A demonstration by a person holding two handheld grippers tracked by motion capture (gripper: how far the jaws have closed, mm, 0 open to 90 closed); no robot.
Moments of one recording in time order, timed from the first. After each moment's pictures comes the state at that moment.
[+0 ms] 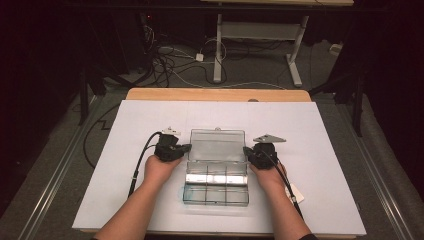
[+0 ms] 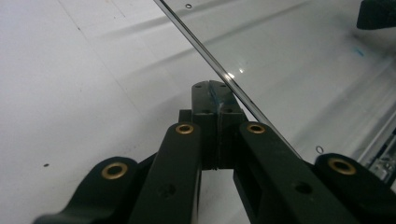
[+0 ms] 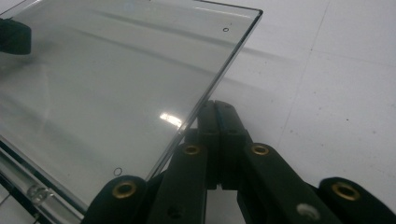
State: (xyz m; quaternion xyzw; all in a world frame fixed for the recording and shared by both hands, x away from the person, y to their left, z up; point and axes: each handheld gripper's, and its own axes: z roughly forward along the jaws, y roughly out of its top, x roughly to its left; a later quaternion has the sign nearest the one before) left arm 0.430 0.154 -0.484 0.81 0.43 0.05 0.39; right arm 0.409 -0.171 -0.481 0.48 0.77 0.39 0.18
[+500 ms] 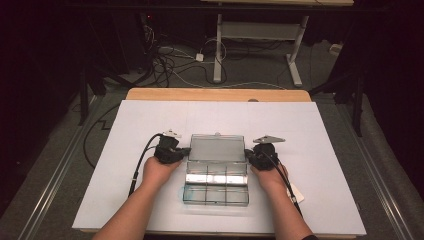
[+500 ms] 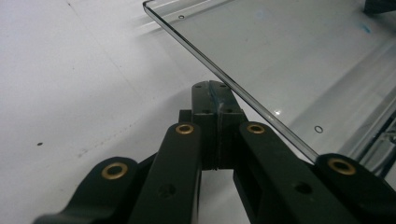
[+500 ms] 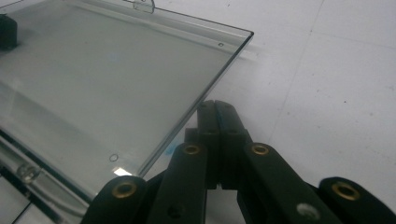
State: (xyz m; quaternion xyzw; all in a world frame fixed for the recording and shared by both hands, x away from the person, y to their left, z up) left arm 0.425 0.156 -0.486 0.82 0.43 0.05 0.37; right arm 0.407 -0.173 -0.482 0.48 0.78 0.36 0.17
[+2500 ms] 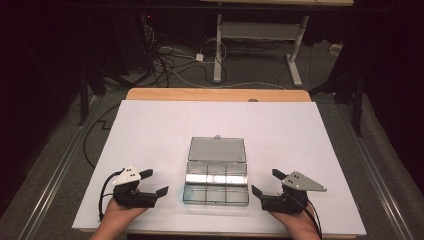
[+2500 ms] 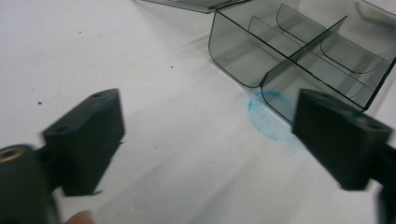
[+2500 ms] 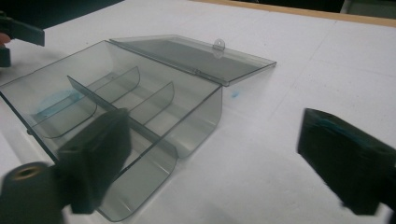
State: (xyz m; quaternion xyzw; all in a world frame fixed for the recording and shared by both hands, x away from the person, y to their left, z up) left arm 0.296 0.236 -0.486 0.80 0.37 0.09 0.47; right arm 0.282 -0.219 -0.459 0.39 0.76 0.48 0.21
